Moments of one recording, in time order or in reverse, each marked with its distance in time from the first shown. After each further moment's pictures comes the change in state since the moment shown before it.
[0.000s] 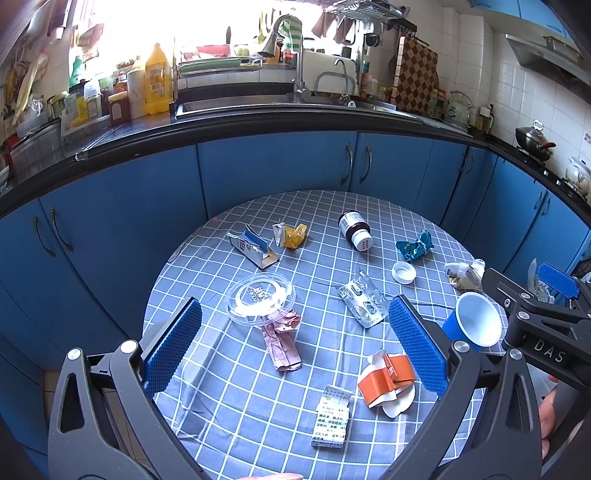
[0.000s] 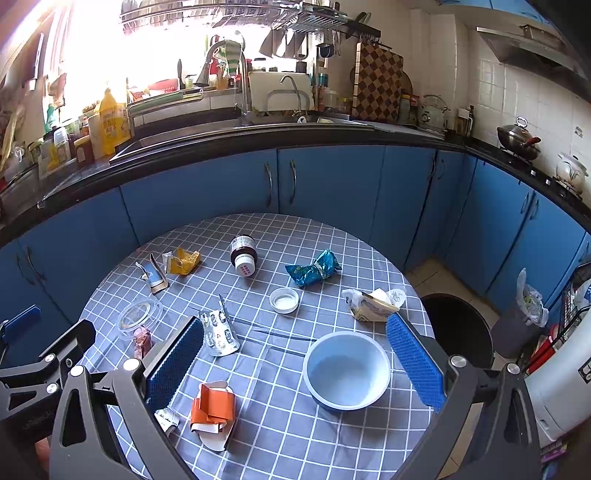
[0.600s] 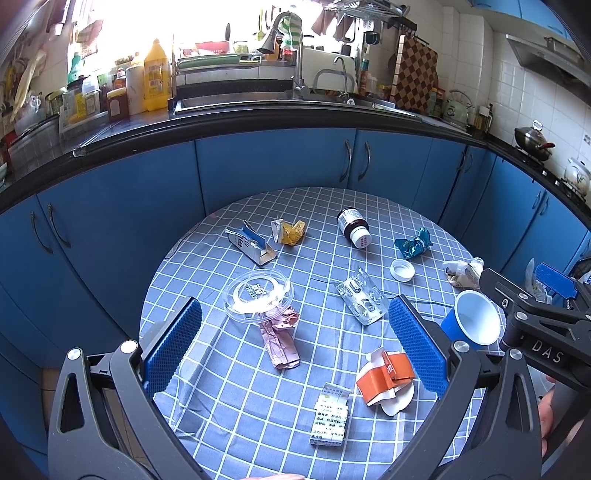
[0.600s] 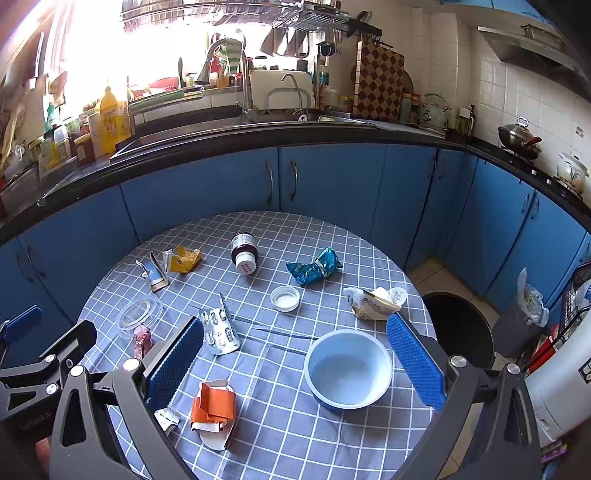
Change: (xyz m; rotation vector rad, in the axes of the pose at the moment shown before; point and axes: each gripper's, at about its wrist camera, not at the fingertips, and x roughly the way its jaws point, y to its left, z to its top) left arm 0.001 0.000 -0.002 -0.003 0.003 -0.003; right arm 0.000 0.000 -0.001 0.000 0.002 0.001
